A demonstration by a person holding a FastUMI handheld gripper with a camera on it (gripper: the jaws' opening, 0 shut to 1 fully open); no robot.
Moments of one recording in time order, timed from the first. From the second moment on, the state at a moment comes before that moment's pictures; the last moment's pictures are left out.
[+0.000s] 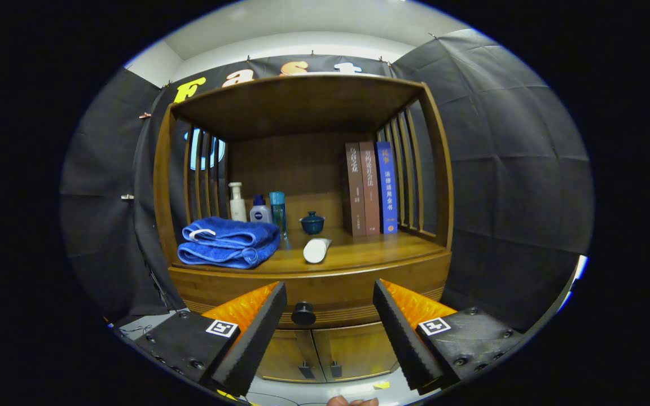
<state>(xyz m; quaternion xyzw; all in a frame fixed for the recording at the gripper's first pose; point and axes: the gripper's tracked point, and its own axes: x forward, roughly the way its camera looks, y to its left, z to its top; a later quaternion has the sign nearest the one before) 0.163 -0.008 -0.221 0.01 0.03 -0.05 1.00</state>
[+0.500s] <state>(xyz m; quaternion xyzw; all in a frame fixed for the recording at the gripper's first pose) 0.112 -0.025 -0.147 -0.01 0.01 -0.05 1.00</state>
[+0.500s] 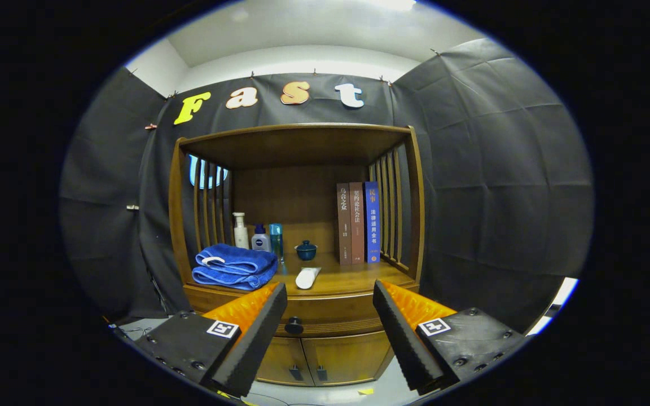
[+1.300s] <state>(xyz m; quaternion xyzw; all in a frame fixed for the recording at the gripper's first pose) 0.096 -0.008 -0.104 0.02 0.03 0.01 1.00</state>
